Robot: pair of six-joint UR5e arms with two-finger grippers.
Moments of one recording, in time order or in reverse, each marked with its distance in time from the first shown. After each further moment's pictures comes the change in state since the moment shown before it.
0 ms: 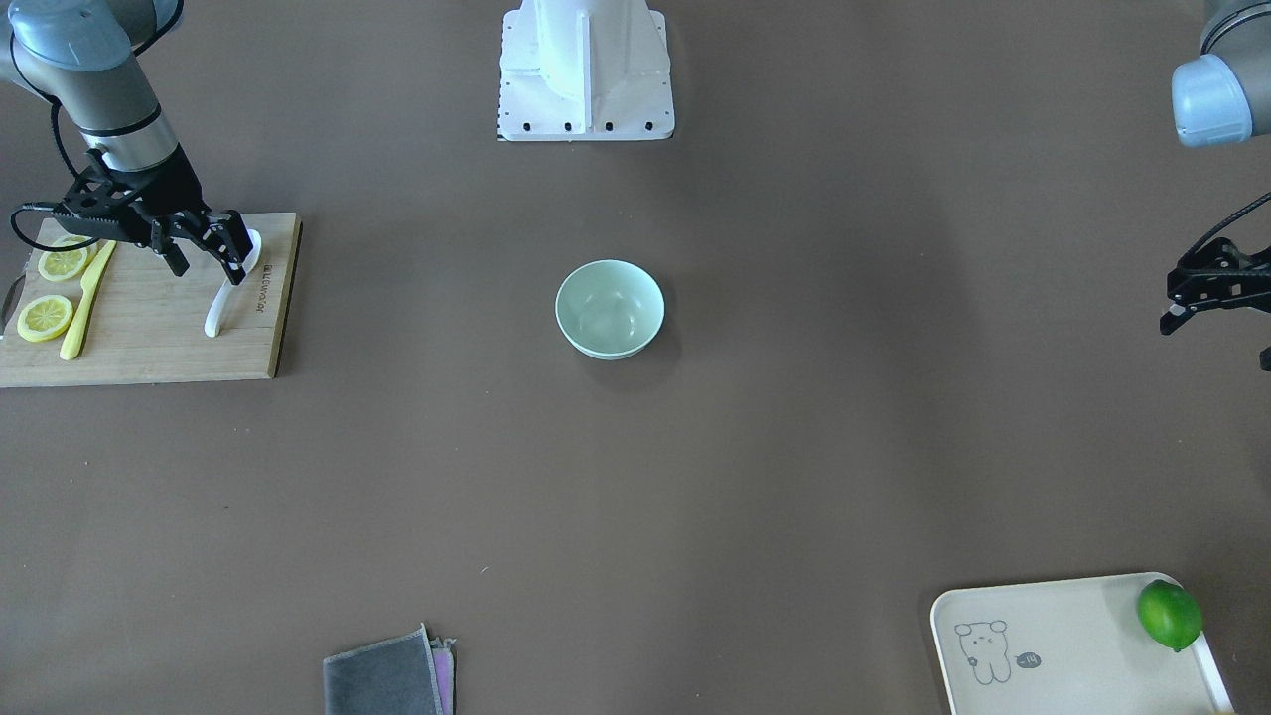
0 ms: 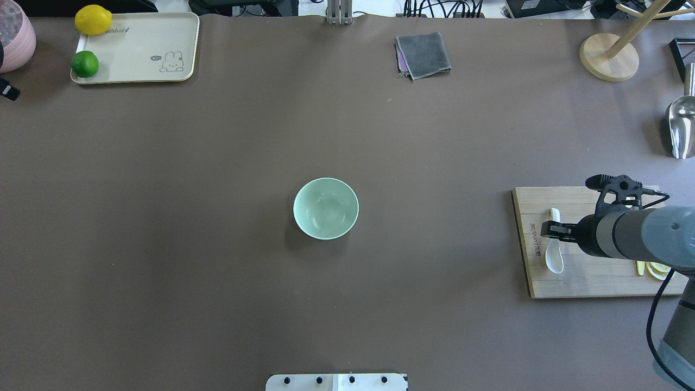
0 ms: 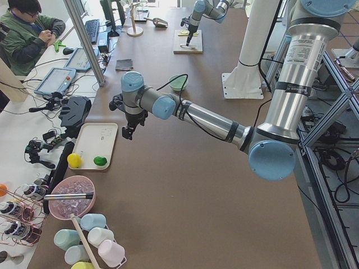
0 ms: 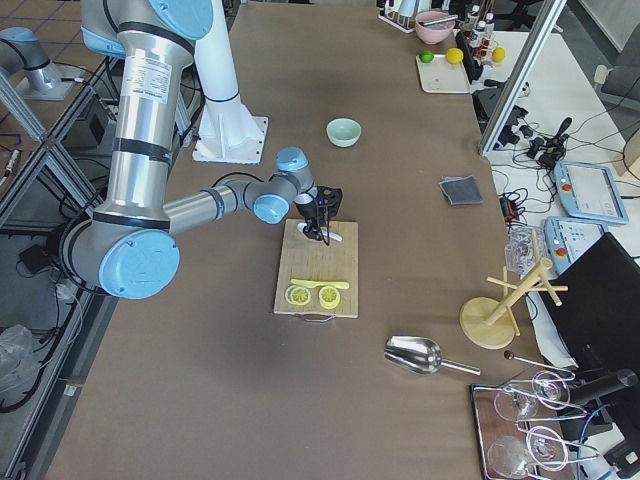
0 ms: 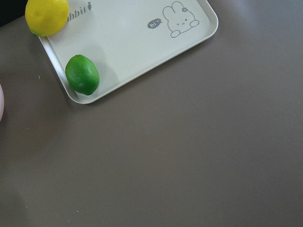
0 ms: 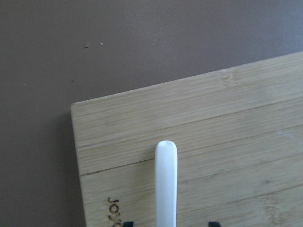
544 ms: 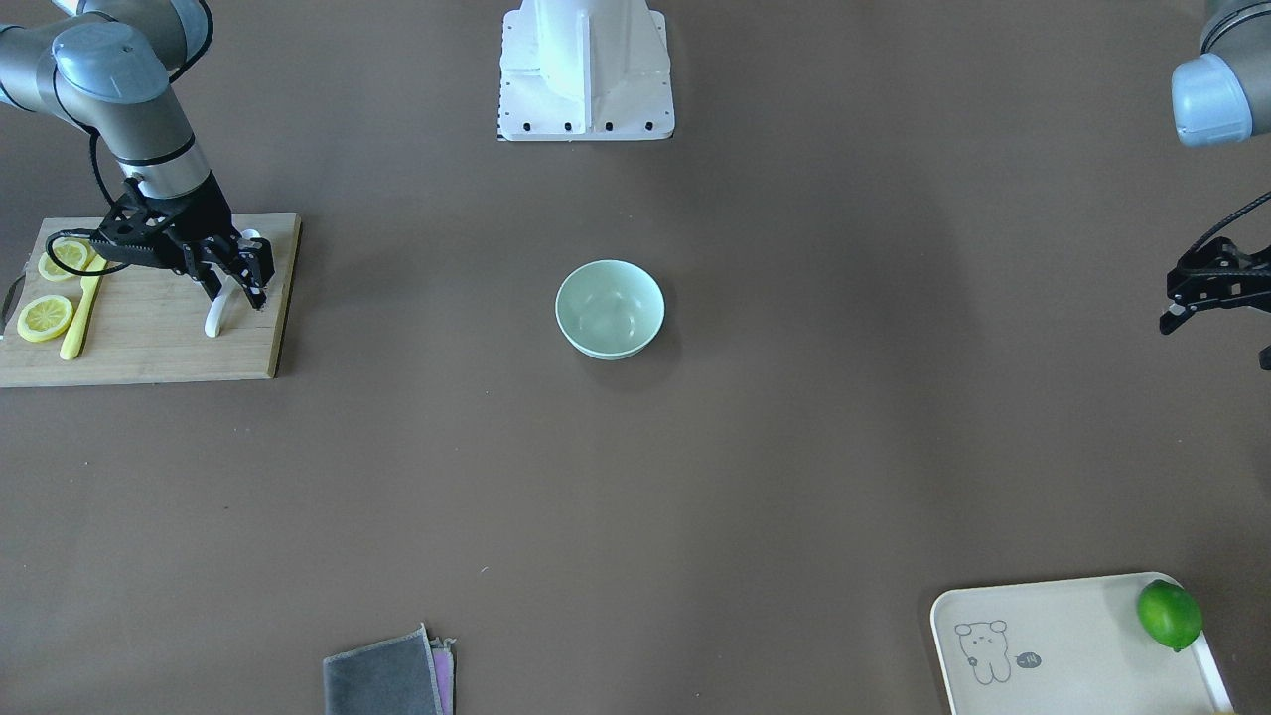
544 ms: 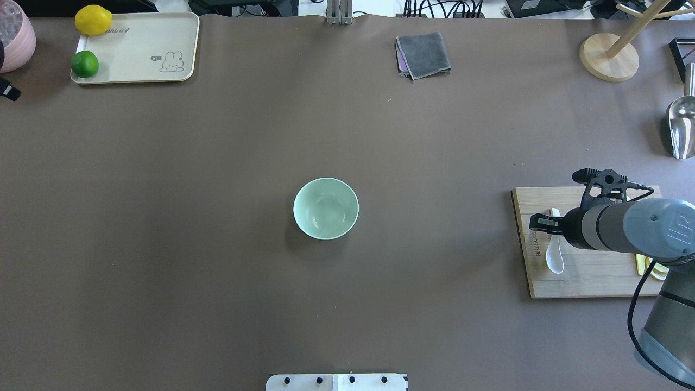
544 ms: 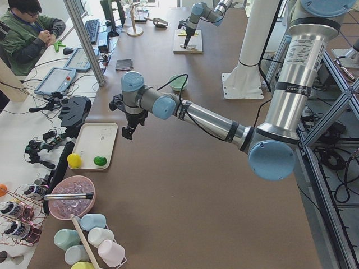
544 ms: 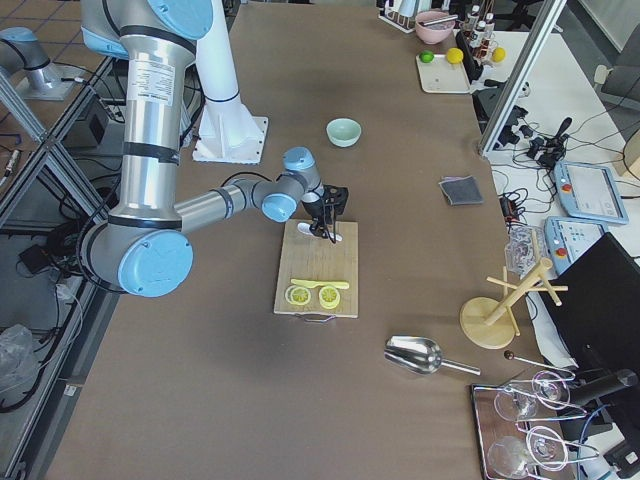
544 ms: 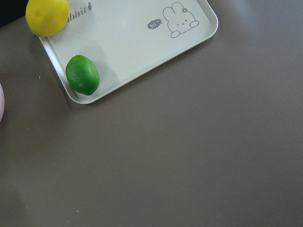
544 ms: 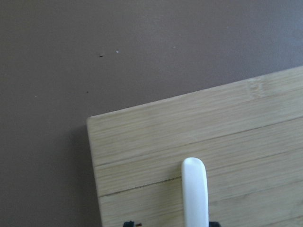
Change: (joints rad) left arm 0.002 0.000 -0.001 0.000 0.000 -0.009; right arm 0.011 0.039 -0.032 -0.004 0.001 0.004
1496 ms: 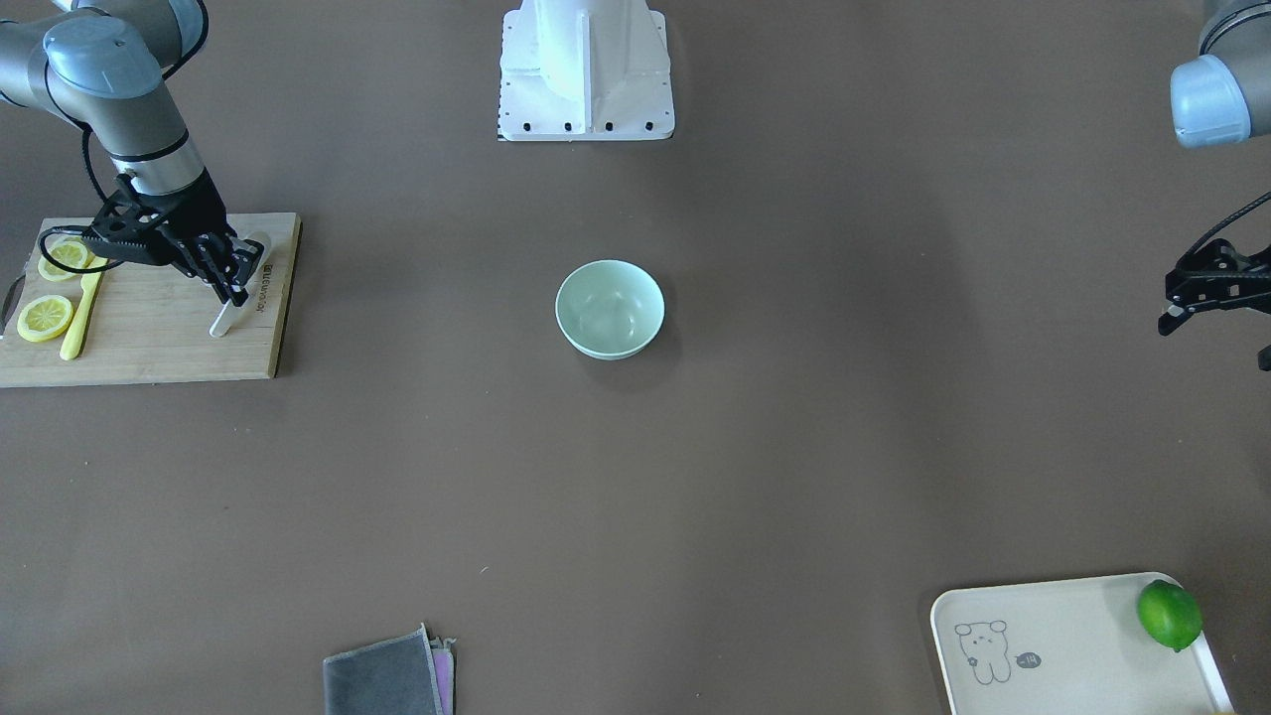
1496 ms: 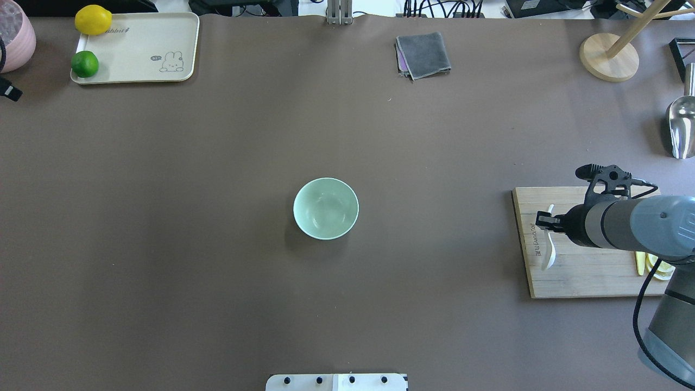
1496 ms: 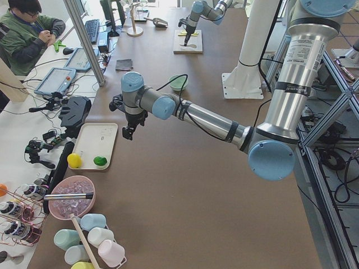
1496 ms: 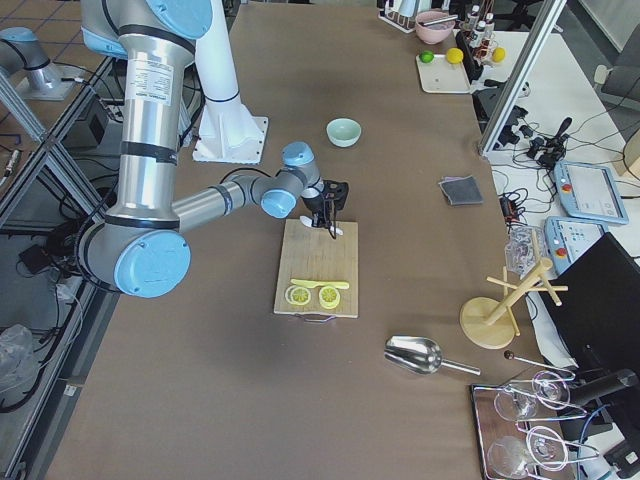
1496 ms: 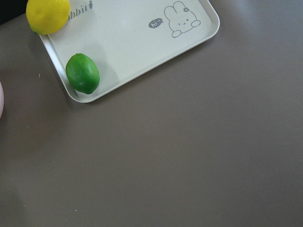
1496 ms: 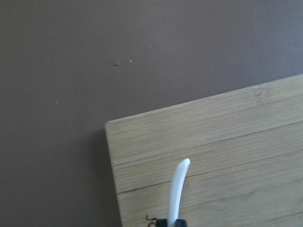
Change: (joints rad) left arm 0.002 -0.001 0.004 0.000 0.001 -0.007; right arm 0.011 0.004 0.056 -0.030 0.007 0.000
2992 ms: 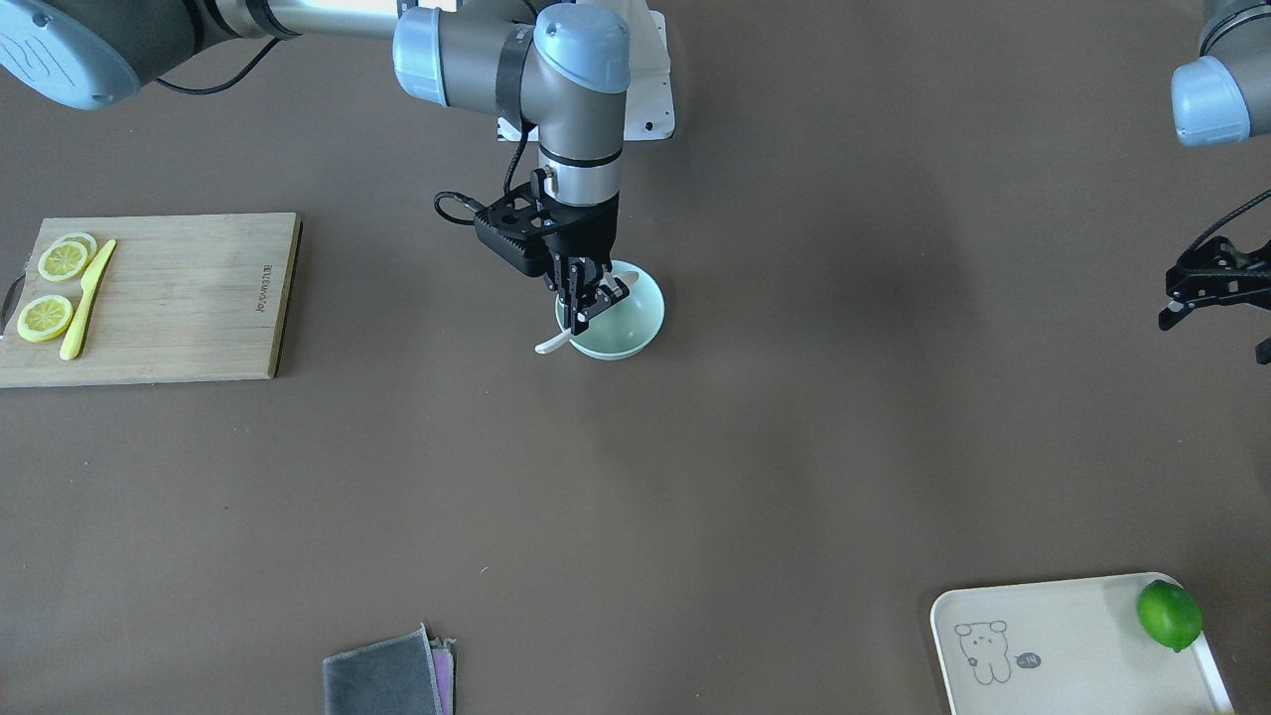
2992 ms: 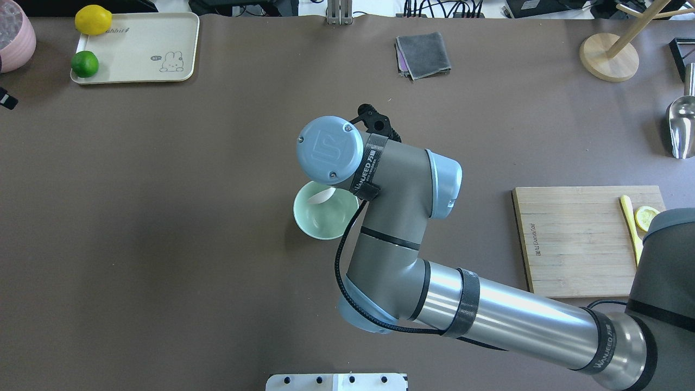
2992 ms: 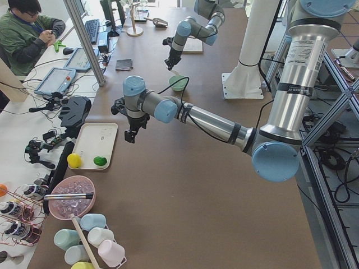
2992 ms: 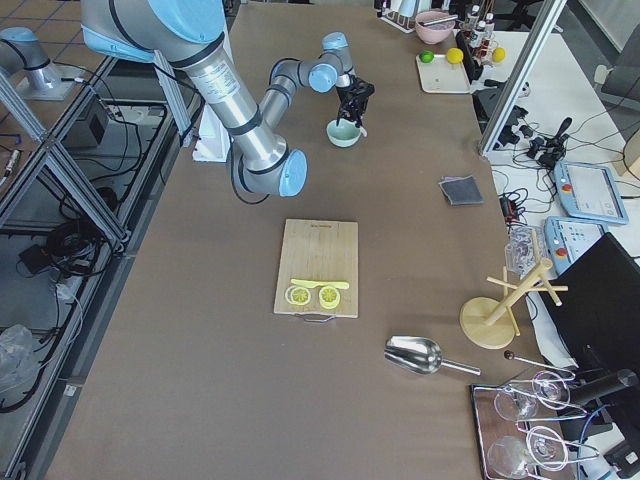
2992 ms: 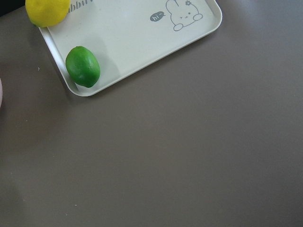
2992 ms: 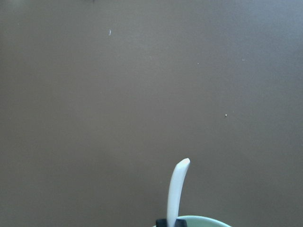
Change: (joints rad) left arm 0.001 0.030 -0.001 -0.010 -0.004 0.002; right arm -0.139 0.998 -0.406 -0.637 -0.179 0.703
